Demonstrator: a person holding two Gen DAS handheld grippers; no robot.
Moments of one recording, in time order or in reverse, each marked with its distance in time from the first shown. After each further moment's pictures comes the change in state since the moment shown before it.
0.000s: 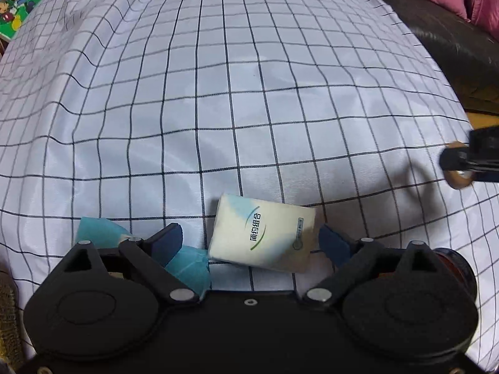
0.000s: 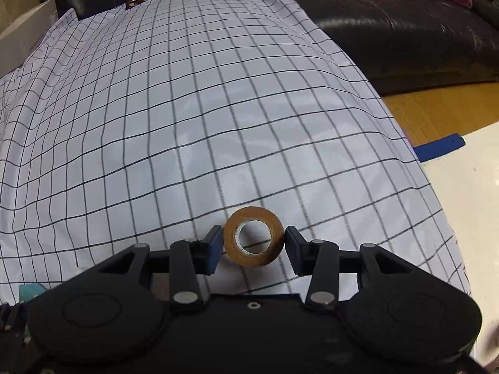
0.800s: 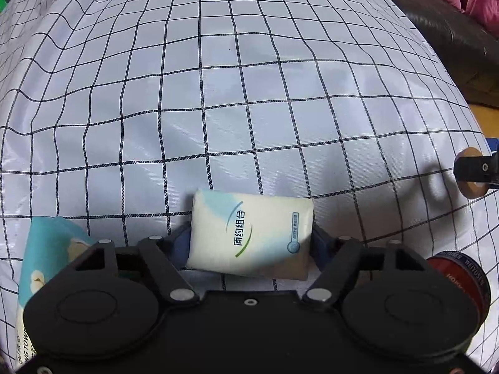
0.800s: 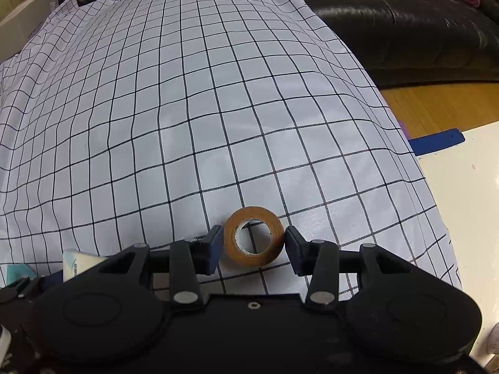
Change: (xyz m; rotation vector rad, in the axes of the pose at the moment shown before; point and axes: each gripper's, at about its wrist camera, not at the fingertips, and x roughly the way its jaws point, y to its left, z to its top) left arm 0.036 -0.011 -0.007 0.012 0.047 -0.056; right arm 0.015 -0.019 -0.002 -0.034 0.043 -0.003
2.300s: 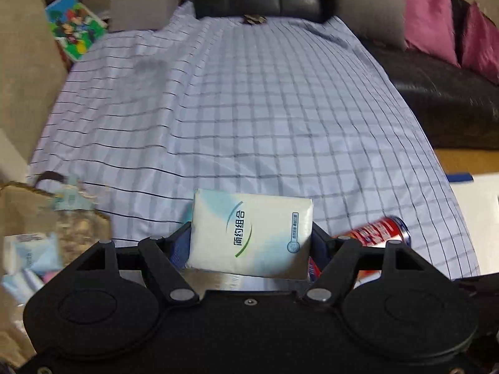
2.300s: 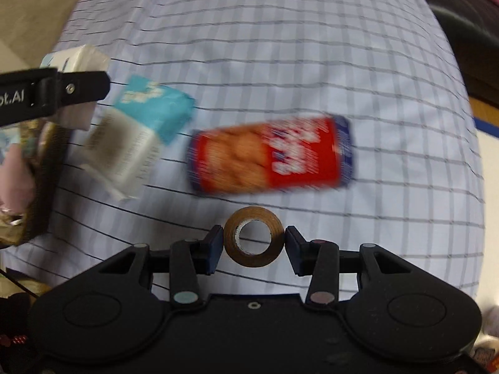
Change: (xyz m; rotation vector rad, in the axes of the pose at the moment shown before) left arm -0.210 0.051 -0.066 -0.060 -0.228 0.080; right arm -0.111 0.071 -0.139 -0.374 0.171 0.226
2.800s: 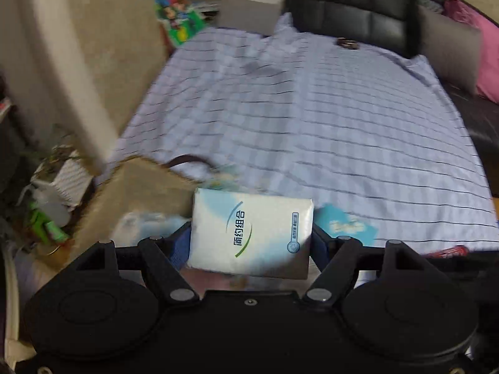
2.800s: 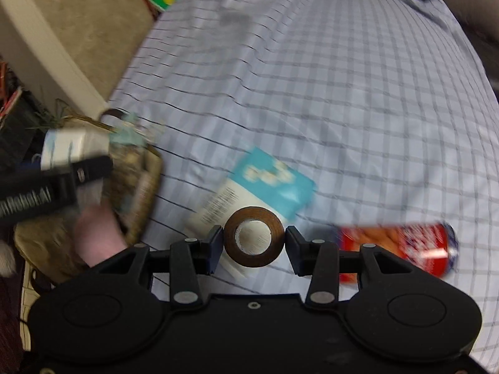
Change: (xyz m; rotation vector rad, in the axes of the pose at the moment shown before) left arm -0.041 0.121 -0.016 -0.193 -0.040 0.192; right arm -0.027 0.132 0.057 -0.121 -0.170 0.130
